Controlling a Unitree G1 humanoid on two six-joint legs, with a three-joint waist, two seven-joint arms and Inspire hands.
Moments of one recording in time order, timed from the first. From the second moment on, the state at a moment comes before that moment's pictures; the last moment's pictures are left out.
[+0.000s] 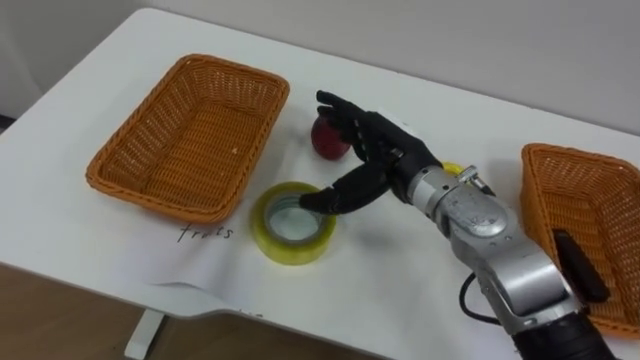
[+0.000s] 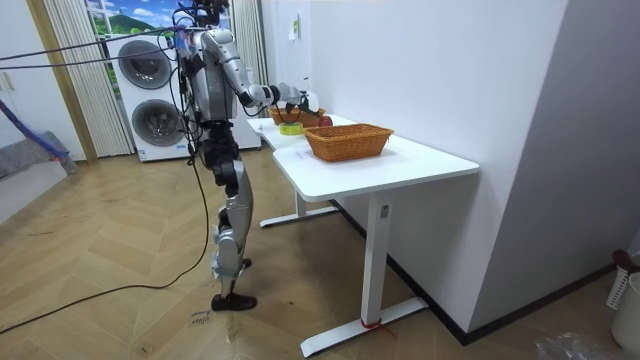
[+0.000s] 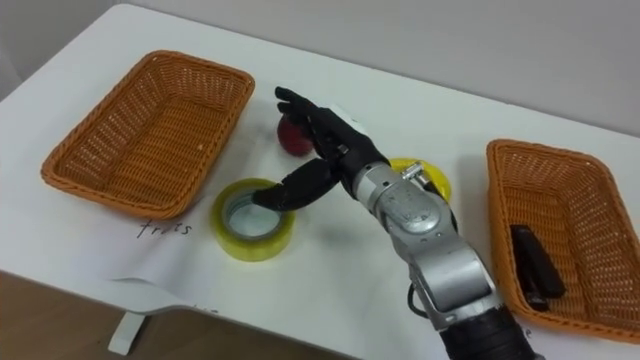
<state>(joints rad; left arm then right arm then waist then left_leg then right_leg) 0.19 0.19 0.09 1.00 0.19 0.24 0.26 -0.30 -0.26 0.29 0.03 0.04 0.32 0.23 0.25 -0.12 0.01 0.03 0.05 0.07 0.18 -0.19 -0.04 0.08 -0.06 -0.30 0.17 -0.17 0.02</state>
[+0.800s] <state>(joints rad) 0.19 0.19 0.07 1.01 0.19 0.28 0.25 -0.33 -0.22 0.30 0.25 -0.09 0.32 0.16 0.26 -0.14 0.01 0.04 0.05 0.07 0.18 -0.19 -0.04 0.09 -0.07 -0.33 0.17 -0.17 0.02</state>
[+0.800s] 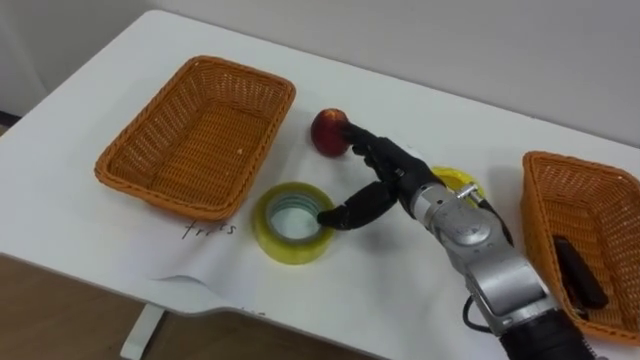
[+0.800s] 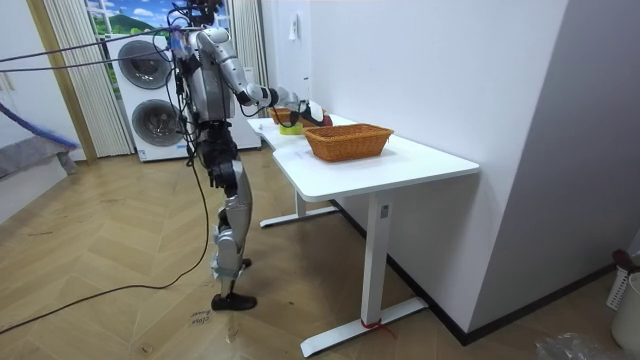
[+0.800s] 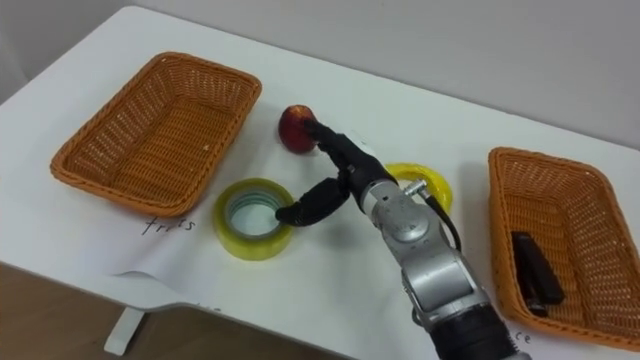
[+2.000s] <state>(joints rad) 0.18 0.18 0.06 1.00 0.19 0.28 0.26 -0.34 -0.19 0.31 0.21 -0.02 0.32 0.15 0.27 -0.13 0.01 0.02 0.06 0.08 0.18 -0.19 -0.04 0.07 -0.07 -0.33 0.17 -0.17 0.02</state>
